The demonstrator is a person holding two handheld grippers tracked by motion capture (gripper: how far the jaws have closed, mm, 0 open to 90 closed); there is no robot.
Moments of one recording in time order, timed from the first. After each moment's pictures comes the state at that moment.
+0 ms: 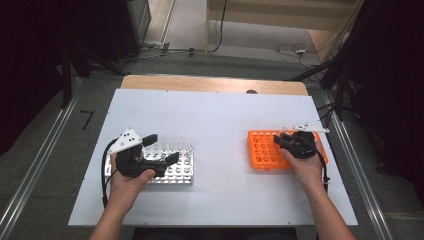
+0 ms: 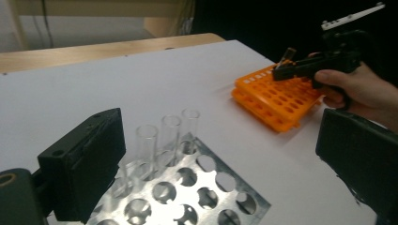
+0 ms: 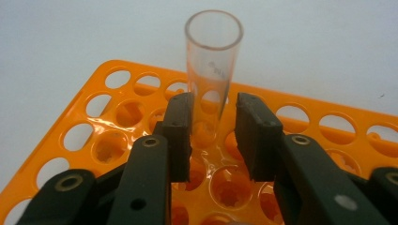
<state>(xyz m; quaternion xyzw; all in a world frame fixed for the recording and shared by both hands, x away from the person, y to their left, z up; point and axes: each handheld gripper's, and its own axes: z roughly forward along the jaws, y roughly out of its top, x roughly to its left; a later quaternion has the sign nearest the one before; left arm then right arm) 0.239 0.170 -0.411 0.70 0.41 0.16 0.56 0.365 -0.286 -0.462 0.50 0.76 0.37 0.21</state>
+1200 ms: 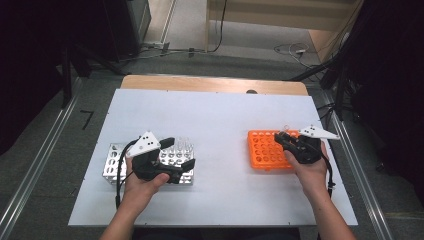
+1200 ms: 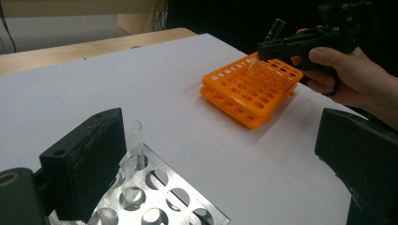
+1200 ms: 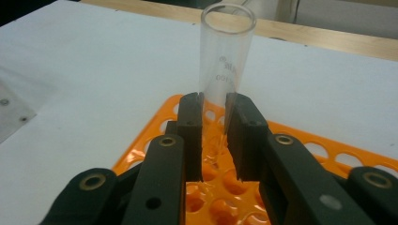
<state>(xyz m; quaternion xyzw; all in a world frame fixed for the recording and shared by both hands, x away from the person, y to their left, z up) 0.238 0.137 -0.409 0.73 0.37 0.14 0.56 0.332 -0.282 -0.433 0.42 0.76 0.45 0.22</state>
